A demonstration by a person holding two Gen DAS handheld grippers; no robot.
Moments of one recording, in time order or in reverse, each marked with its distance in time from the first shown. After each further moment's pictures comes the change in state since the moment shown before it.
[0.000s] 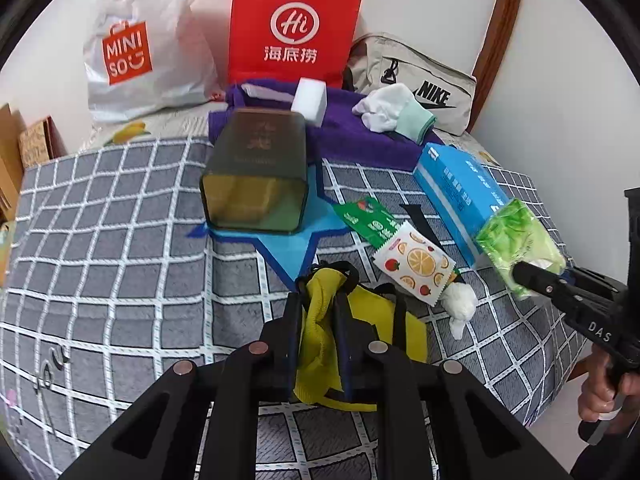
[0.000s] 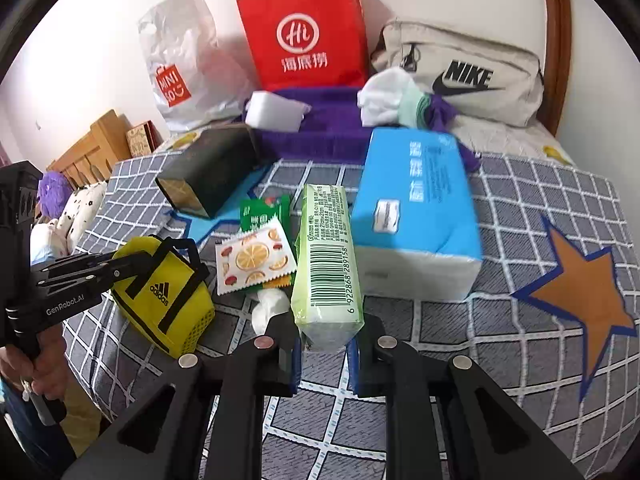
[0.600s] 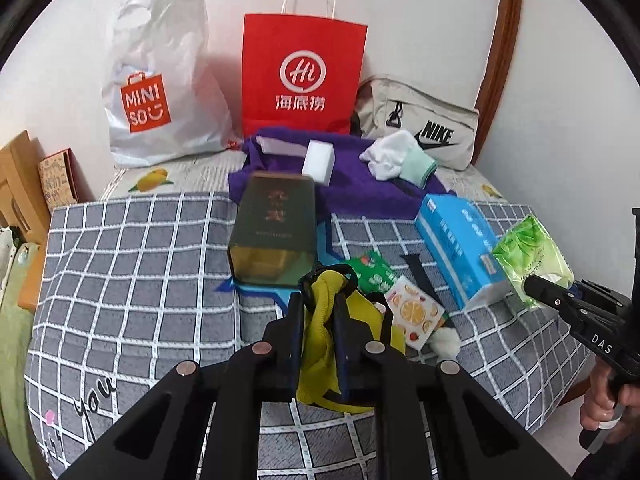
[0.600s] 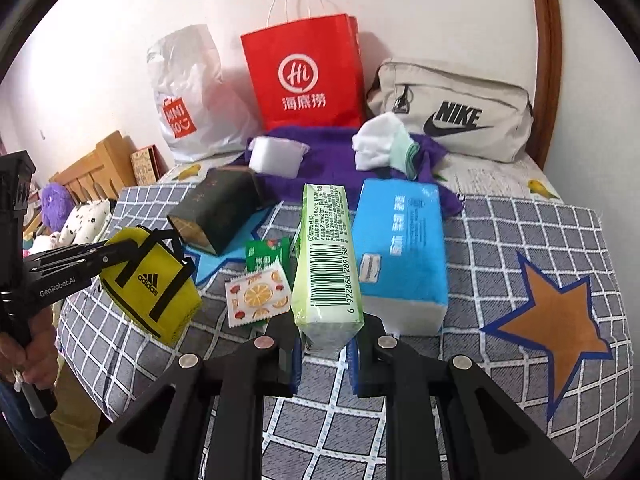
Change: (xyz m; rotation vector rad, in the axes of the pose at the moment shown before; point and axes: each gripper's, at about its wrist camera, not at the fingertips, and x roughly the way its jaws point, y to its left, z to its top) left arm -0.040 -0.004 0.032 0.008 -0.098 0.052; right arm -0.035 -0.005 0.021 -0.010 -0.098 -0.007
